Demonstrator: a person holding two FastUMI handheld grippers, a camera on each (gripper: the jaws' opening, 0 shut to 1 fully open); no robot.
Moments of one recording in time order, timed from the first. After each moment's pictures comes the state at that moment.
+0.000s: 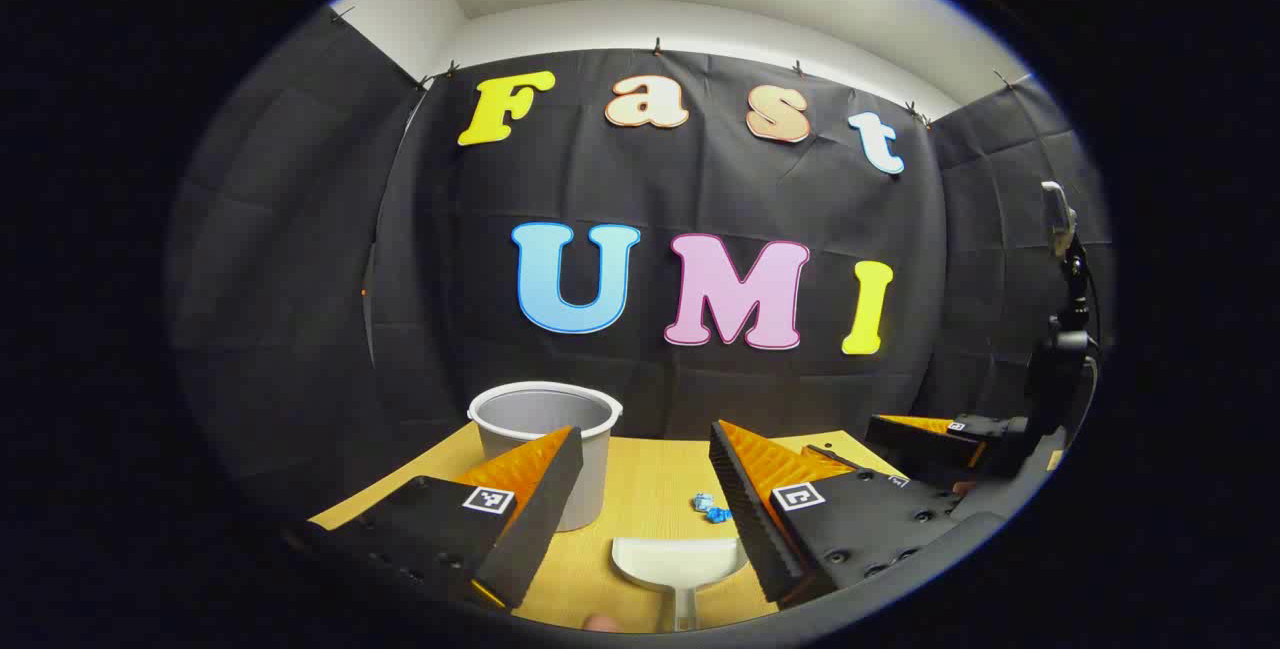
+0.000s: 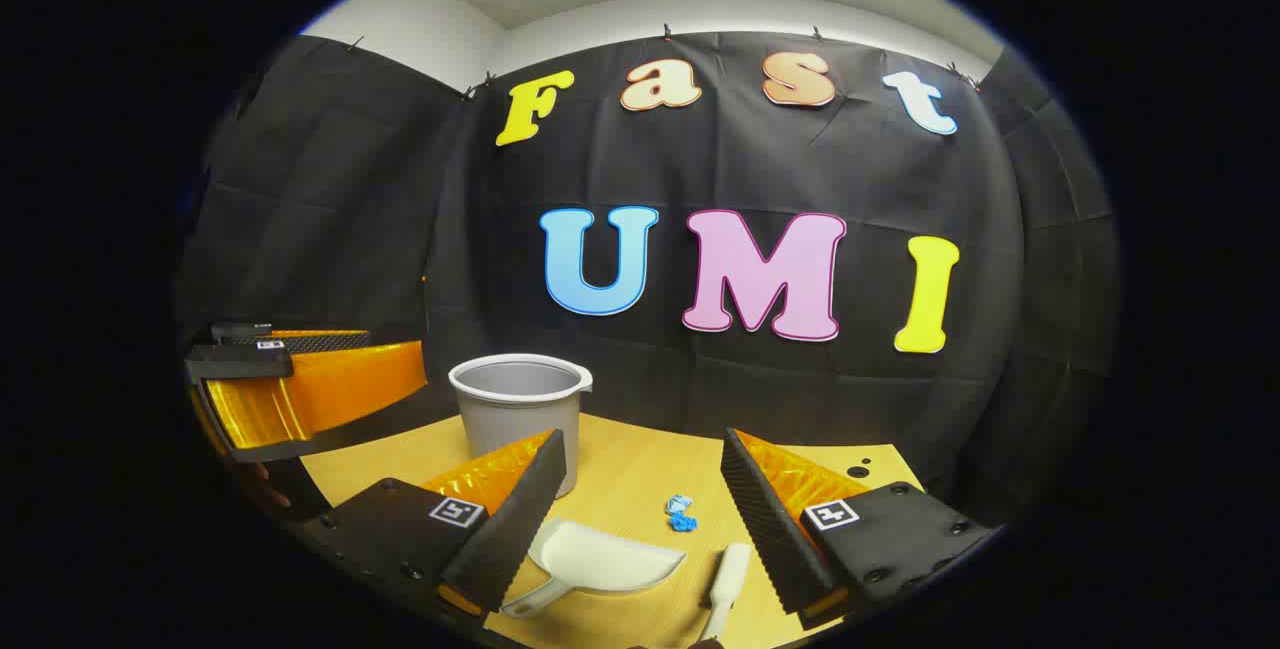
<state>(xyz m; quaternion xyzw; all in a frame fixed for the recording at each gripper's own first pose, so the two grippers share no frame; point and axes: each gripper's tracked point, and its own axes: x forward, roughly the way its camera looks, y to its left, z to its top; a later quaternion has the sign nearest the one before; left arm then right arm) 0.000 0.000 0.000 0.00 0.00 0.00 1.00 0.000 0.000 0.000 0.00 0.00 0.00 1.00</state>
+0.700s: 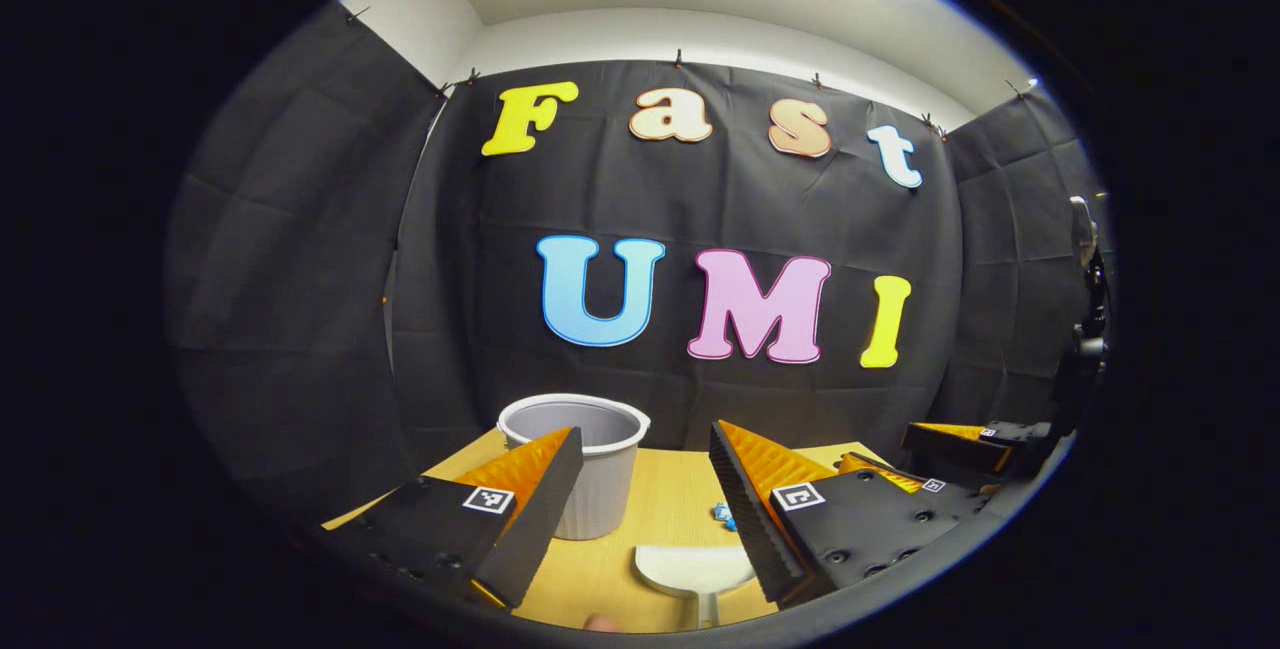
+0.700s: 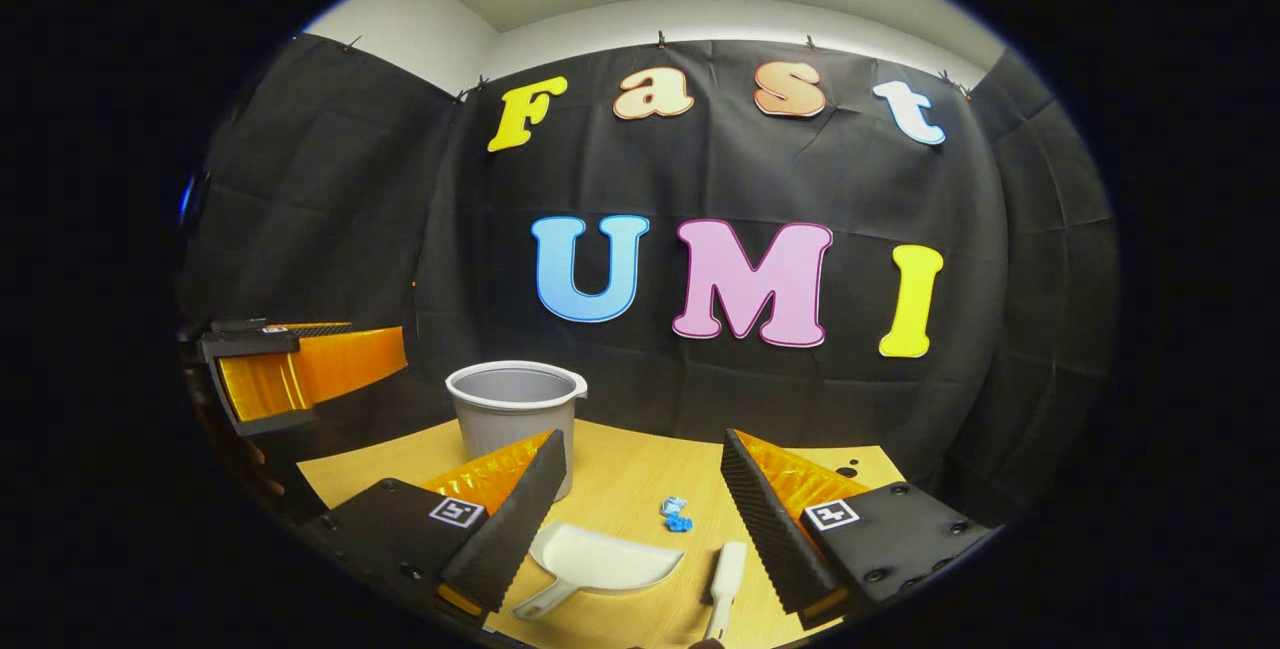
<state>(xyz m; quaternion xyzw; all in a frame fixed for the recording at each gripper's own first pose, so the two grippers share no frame) -0.010 0.031 0.015 0.00 -0.02 0.02 1.00 -0.015 0.012 0.015 0.00 -0.01 -0.02 1.00</state>
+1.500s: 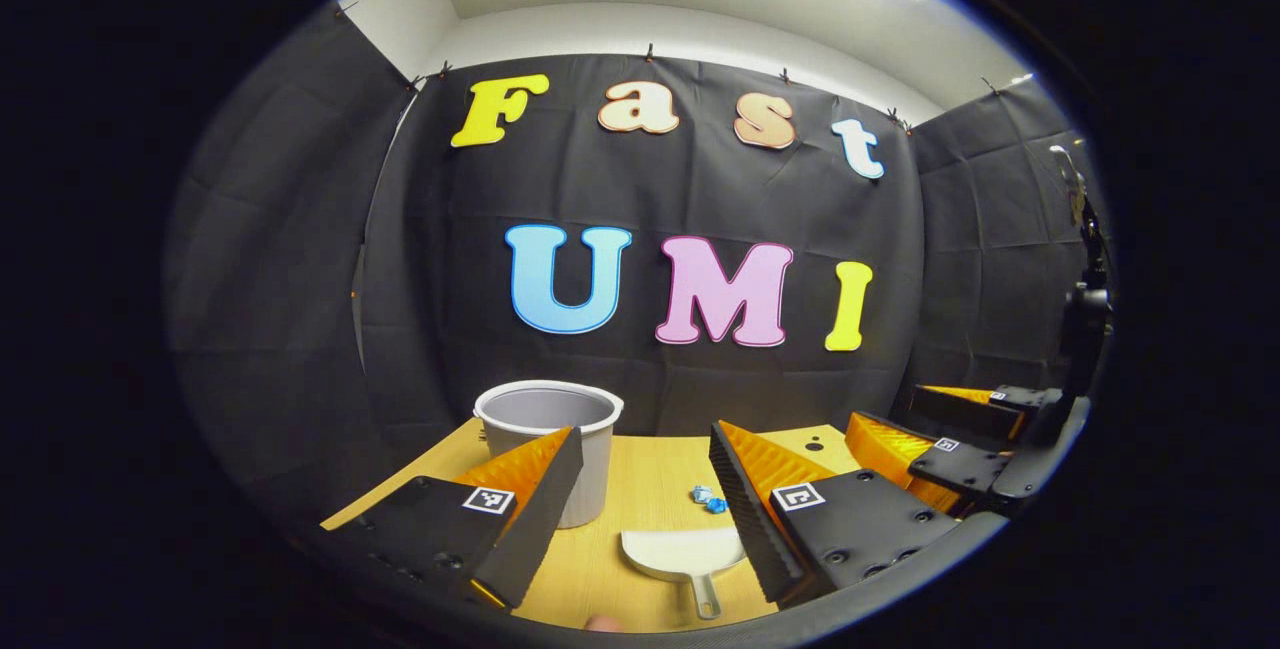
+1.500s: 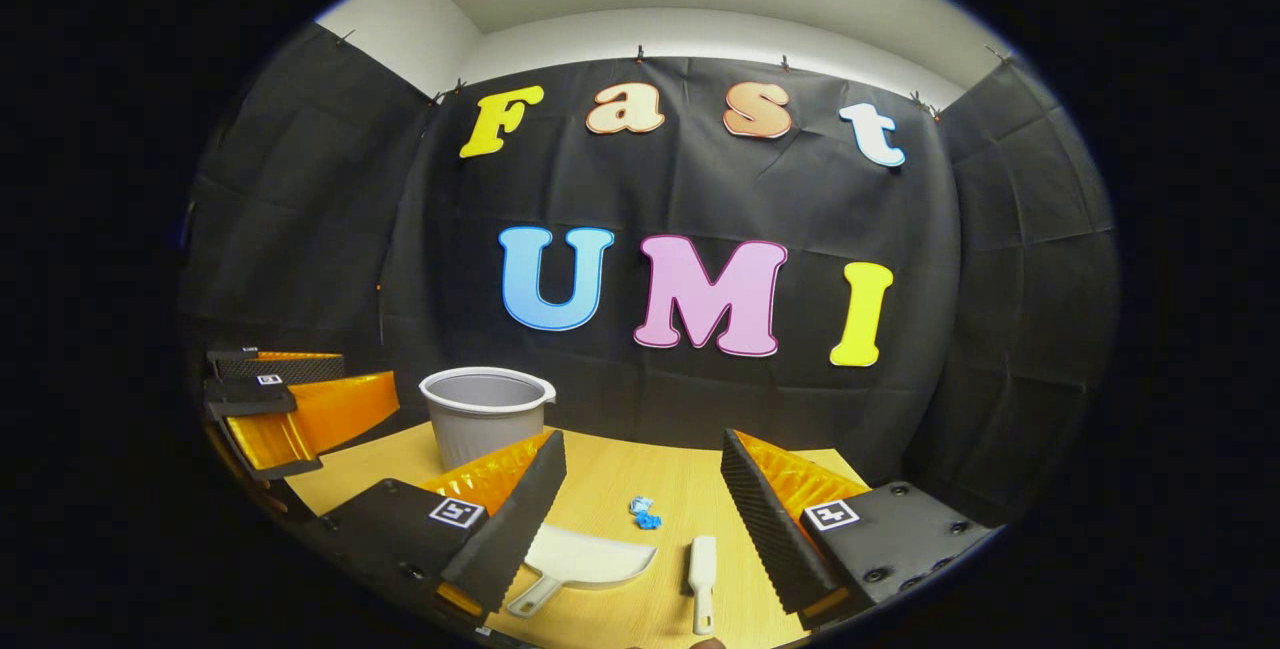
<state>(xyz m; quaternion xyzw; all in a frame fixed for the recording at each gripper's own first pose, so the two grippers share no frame) -0.024 0.025 -0.016 0.01 0.01 -0.03 1.00 -0.047 0.008 0.022 -0.02 -0.03 -0.09 1.00</state>
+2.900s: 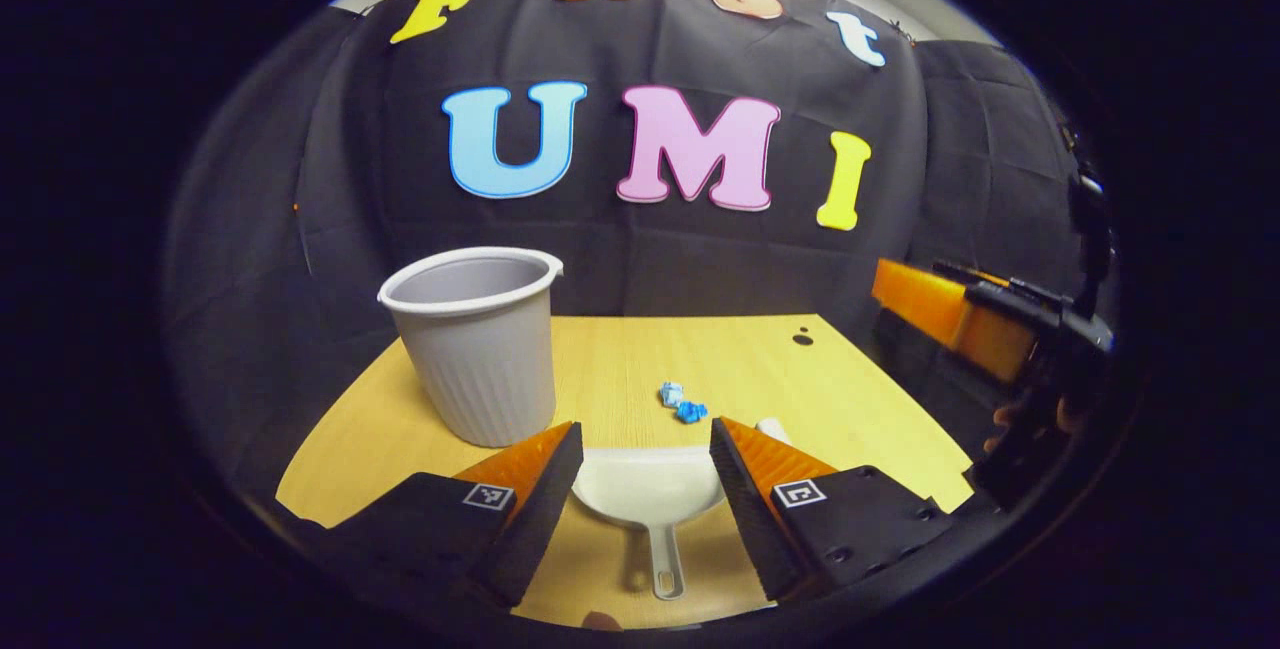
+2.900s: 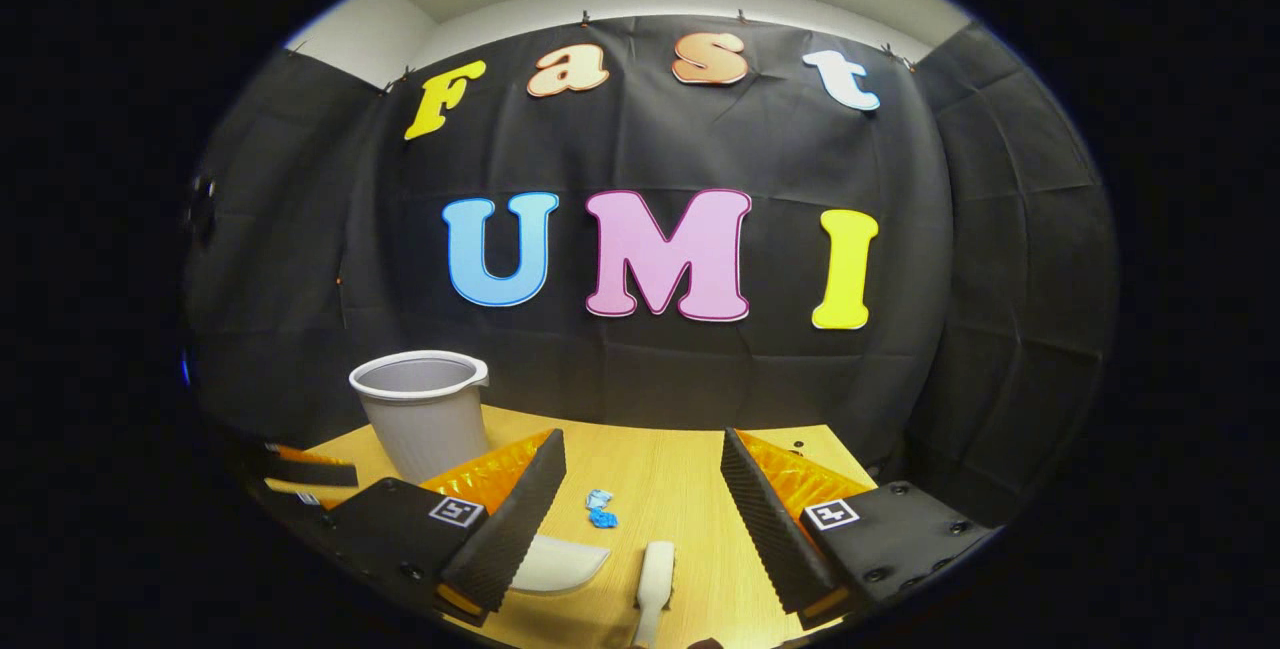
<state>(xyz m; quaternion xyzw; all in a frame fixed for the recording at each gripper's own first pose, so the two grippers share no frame) 0.044 -0.041 -0.164 0.03 0.24 -0.06 0.97 0.019 -0.100 -0.015 0.03 0.02 -0.11 0.99</state>
